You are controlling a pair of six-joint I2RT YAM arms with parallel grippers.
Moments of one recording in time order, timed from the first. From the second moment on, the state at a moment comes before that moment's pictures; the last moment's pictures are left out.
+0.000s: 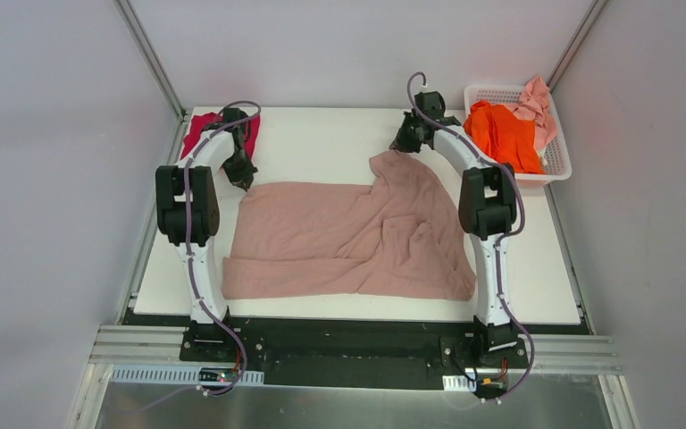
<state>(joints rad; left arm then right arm) -0.01 2.14 1.70 -0.84 -0.15 -0.50 0.26 2.42 2.07 -0.49 -0.18 0.57</state>
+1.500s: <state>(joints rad) -0.08 1.29 0.90 -0.72 -0.34 -0.63 0.31 1.07 0.93 -0.60 -0.06 0.48</state>
